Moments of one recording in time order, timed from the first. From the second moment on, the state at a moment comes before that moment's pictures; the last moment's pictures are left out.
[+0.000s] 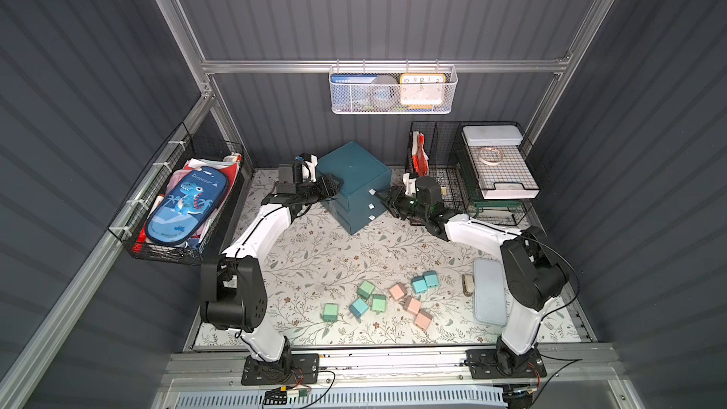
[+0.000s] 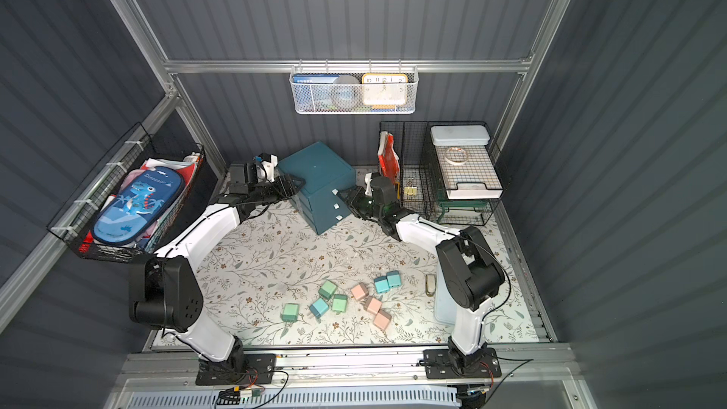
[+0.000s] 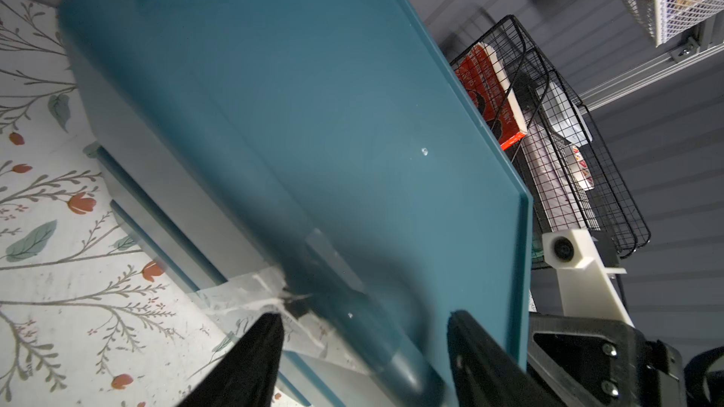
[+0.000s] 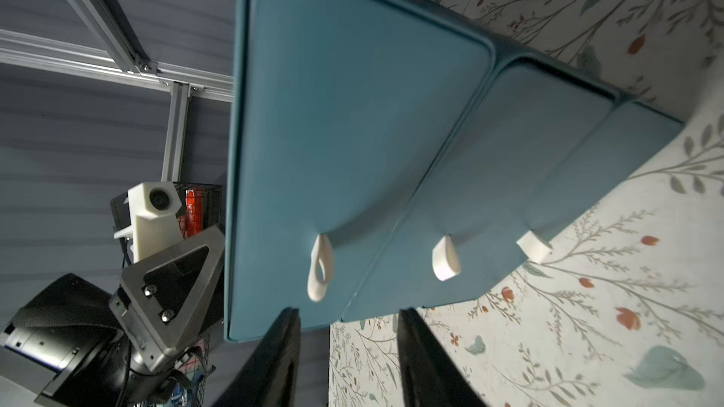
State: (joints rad) left arm -0.16 1.66 1.31 -0.21 0.51 -0.44; right arm 0.52 1.86 1.22 0.33 -0.39 1.20
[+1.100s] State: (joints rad) left arm -0.15 1.81 1.45 -0.18 0.50 -0.48; right arm 0.58 1.70 1.10 0.24 -0.34 1.08
